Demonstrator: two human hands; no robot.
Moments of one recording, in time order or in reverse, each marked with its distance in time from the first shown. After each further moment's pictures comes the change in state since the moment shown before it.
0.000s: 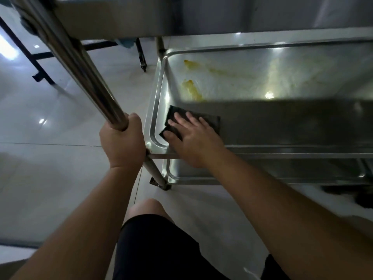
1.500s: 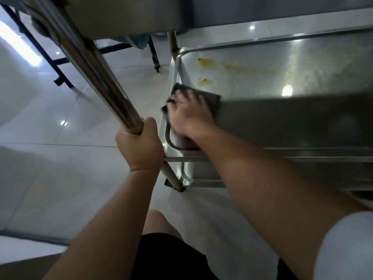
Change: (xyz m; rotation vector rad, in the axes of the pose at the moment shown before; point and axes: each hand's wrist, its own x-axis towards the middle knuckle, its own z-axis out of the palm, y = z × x) left_hand 0.004 -0.004 0.004 -0.108 0.049 0.005; right_hand 0.107 -0.034 0.007 -0.017 0.095 0.146
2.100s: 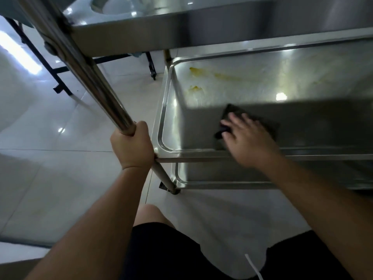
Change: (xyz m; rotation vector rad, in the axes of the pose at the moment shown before) left_hand -0.008 0.012 -0.002 0.053 -0.006 -0.061; right_hand -0.123 0.149 -0.040 -0.100 0.020 0.029
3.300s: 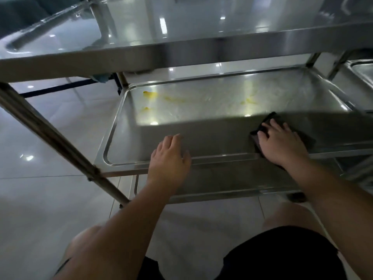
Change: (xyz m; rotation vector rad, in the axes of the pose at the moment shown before) left_hand -0.153 0.010 0.127 0.735 -0.719 0.544; right_hand -0.063 0.227 -0.076 -0.047 0.098 0.490
